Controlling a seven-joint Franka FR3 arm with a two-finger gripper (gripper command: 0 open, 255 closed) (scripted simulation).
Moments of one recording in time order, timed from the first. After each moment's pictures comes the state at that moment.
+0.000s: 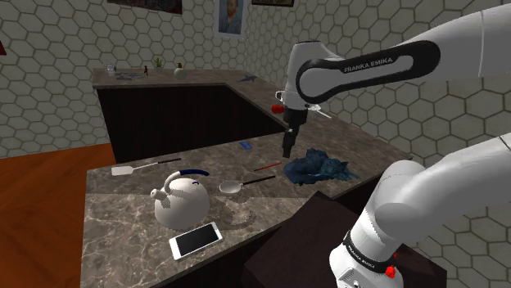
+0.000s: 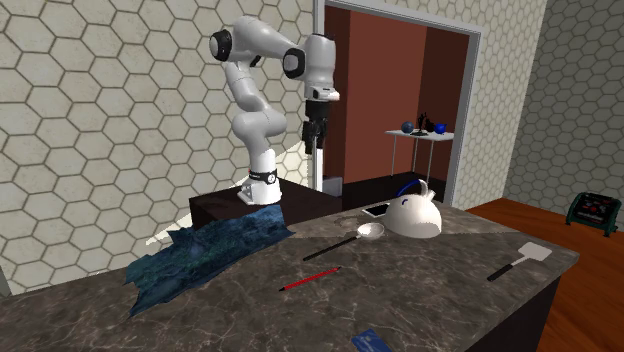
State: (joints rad) arm 0.09 -0.60 -0.11 -2.64 -0.09 1.96 -0.35
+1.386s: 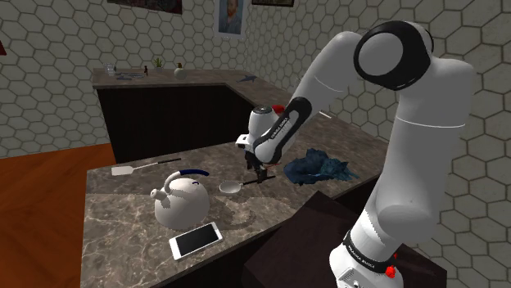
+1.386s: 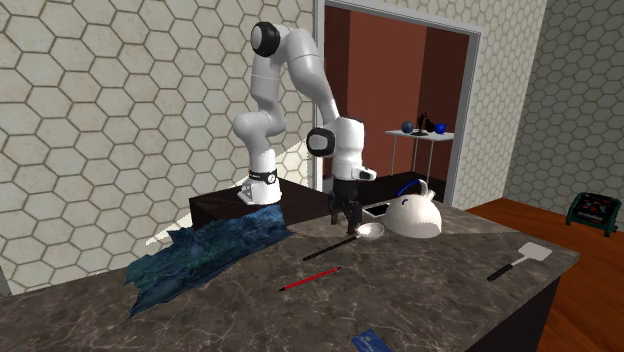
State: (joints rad) arm 0.16 0.23 -0.21 -2.50 -0.23 2.78 -1.09
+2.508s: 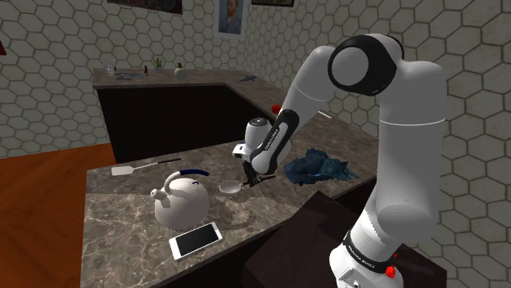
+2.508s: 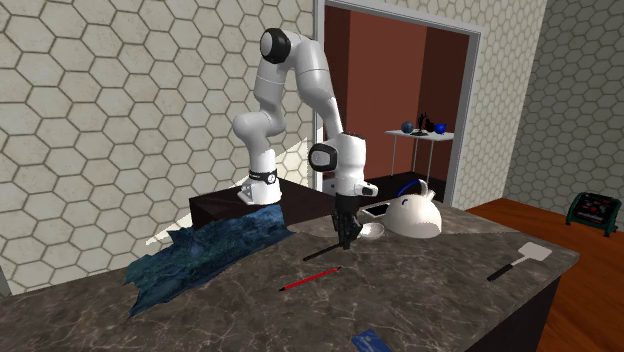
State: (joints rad) arm 0.15 0.38 -0.20 -2.45 -0.23 2.89 -1.10
